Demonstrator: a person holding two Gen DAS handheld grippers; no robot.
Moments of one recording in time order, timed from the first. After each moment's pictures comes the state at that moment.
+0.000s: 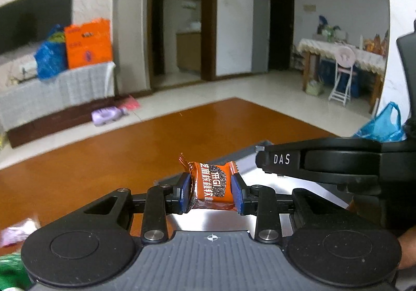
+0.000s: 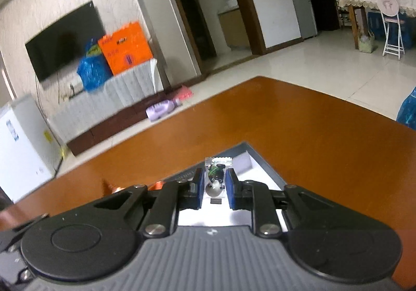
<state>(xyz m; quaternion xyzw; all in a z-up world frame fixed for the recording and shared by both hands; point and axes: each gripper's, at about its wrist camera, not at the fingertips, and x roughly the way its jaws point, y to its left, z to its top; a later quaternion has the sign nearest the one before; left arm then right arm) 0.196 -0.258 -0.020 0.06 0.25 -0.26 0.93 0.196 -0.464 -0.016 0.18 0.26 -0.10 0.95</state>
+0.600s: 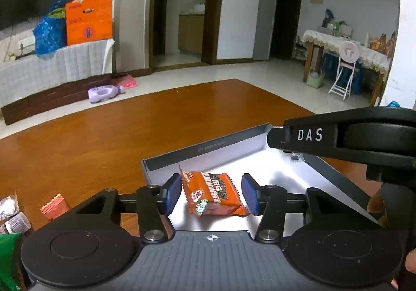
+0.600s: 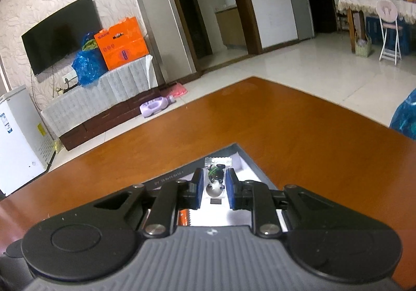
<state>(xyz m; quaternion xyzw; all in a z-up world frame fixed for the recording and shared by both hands) 0.219 -0.249 -0.040 0.04 0.29 -0.26 0.92 0.211 -0.446 -0.015 0.16 0.26 -0.11 0.95</state>
